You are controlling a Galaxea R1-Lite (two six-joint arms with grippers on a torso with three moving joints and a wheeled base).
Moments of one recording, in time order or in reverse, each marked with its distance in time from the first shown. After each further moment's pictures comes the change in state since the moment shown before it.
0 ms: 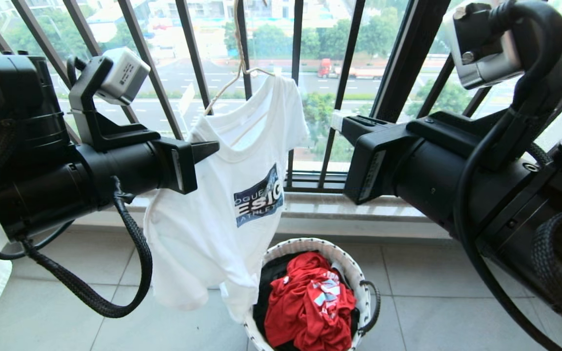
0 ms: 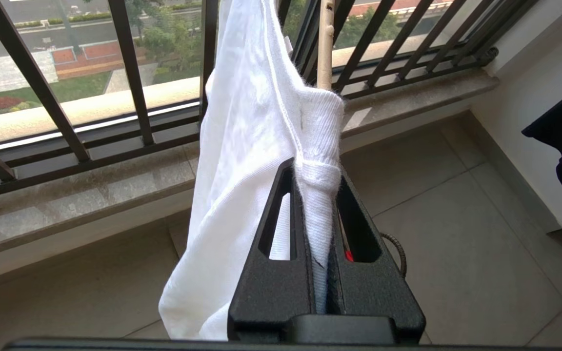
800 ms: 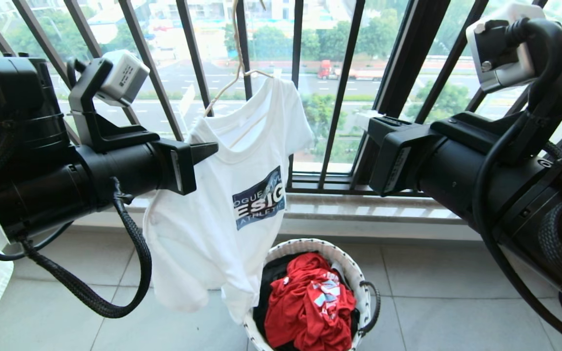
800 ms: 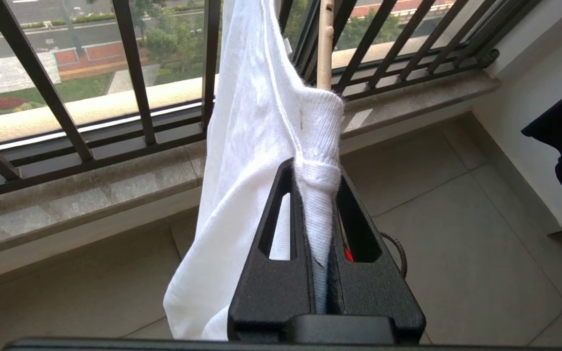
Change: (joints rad) left arm 0.003 -0.006 0.004 0.002 0.000 -0.002; right arm -0.082 -0.042 0.054 0.004 0.007 0.002
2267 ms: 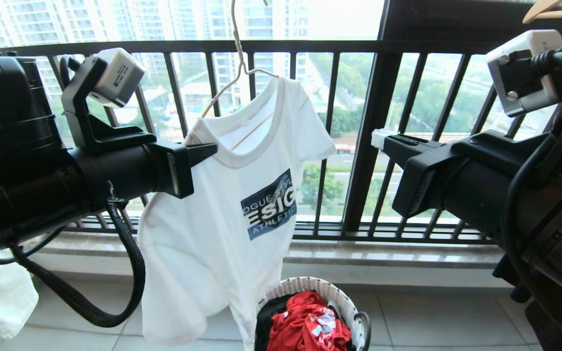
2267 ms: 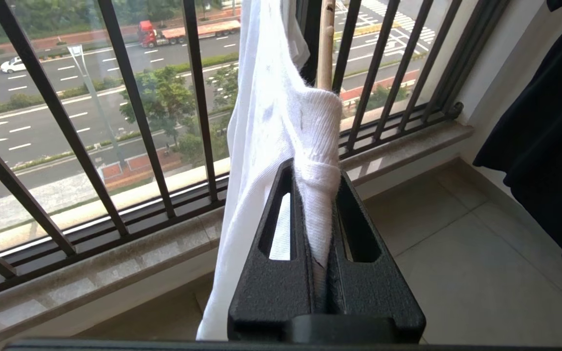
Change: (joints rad) left arm -0.003 -0.012 0.011 -0.001 -0.003 0.010; right arm -0.045 -0.059 0.068 0.052 0.051 0.012
